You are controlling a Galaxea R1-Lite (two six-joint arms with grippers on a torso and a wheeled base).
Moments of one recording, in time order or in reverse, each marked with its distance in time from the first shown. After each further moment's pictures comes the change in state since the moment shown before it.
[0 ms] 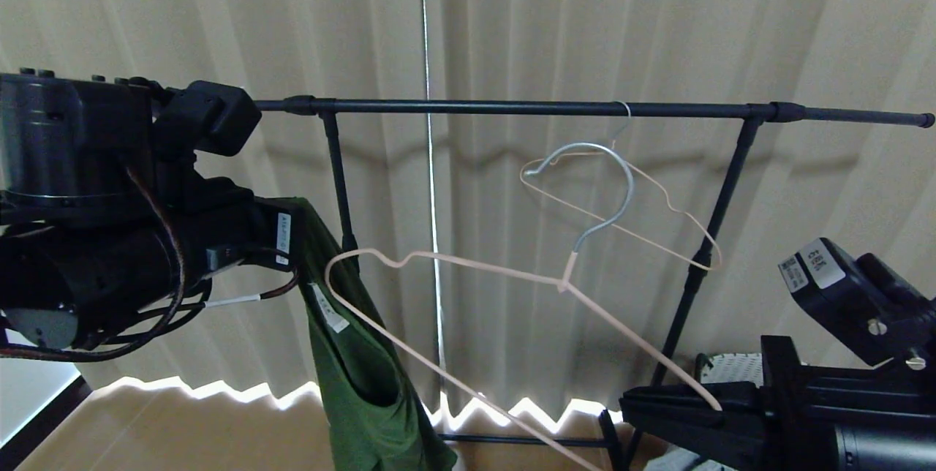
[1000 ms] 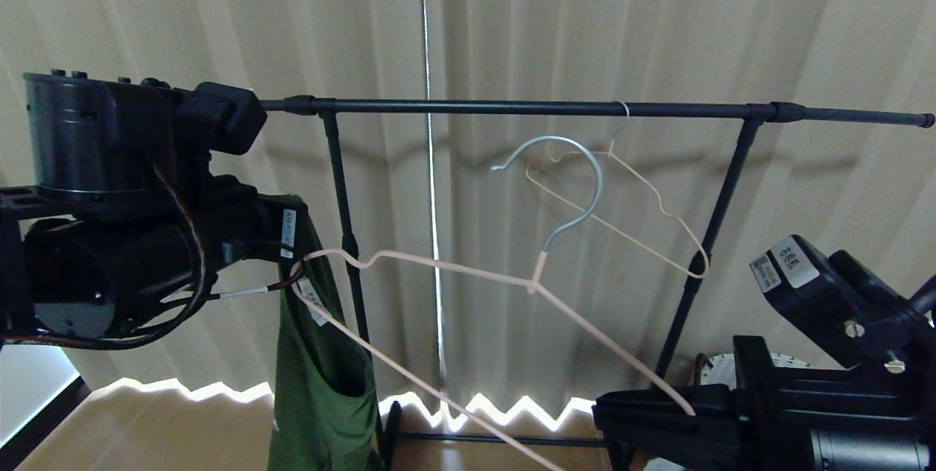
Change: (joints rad) left arm 0.003 0.037 -0.020 -0.002 0.091 0.009; right arm 0.058 0.044 -0.030 -0.027 0.000 0.020
